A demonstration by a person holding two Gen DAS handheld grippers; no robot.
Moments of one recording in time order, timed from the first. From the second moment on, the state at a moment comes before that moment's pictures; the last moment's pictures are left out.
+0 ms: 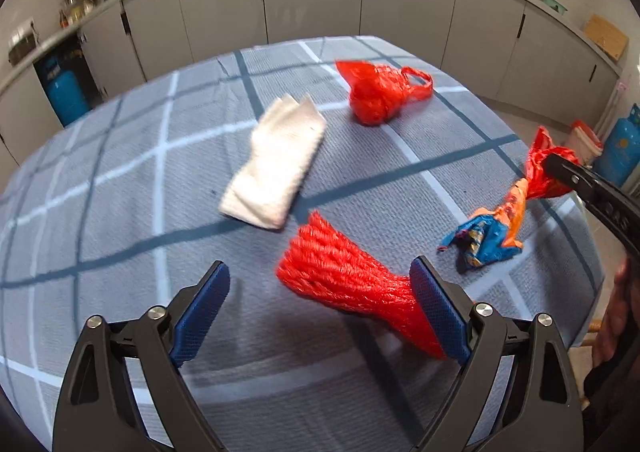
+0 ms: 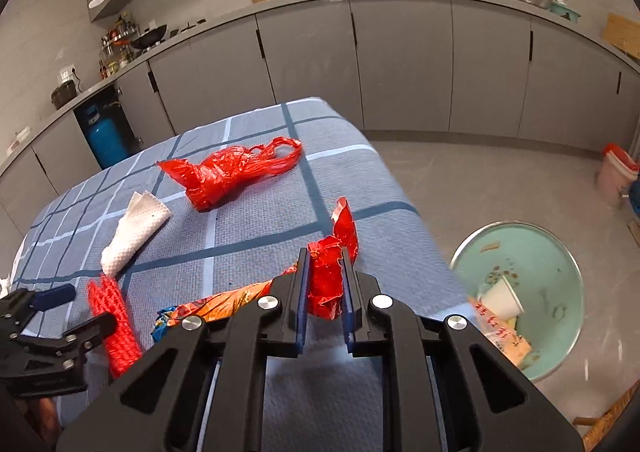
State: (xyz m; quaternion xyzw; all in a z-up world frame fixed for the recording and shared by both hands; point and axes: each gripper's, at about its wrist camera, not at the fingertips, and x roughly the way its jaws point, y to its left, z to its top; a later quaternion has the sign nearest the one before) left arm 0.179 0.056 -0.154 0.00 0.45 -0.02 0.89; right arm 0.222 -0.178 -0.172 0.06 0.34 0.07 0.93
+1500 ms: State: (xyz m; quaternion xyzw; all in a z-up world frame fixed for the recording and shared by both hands) left arm 0.218 -0.040 -0.095 0.11 0.37 -0.11 0.92; right arm 0.196 -0.266 -0.127 0.10 0.27 0.03 0.96
